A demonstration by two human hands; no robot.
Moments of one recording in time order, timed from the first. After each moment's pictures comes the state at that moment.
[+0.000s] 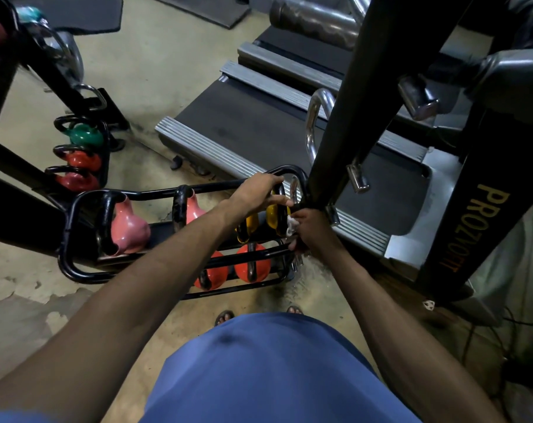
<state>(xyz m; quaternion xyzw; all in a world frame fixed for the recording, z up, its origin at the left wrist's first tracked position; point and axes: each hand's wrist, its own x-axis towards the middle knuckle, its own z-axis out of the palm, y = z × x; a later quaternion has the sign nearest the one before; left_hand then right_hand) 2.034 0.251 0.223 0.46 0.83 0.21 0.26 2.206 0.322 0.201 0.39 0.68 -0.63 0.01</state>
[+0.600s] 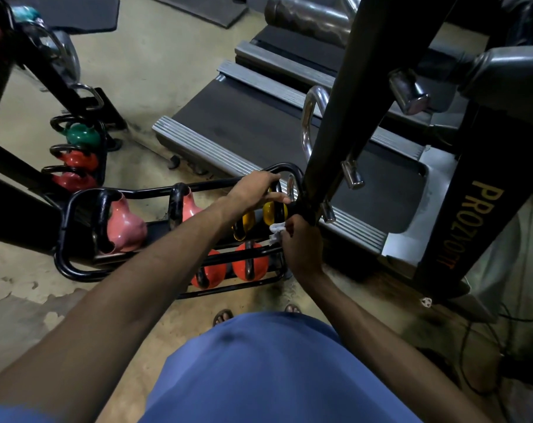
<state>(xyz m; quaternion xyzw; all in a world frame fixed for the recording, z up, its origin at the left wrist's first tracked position) 2.035 0.255 0.223 0.46 0.83 0.19 0.27 2.222 0.278 0.180 0.39 0.84 -0.33 -0.16</state>
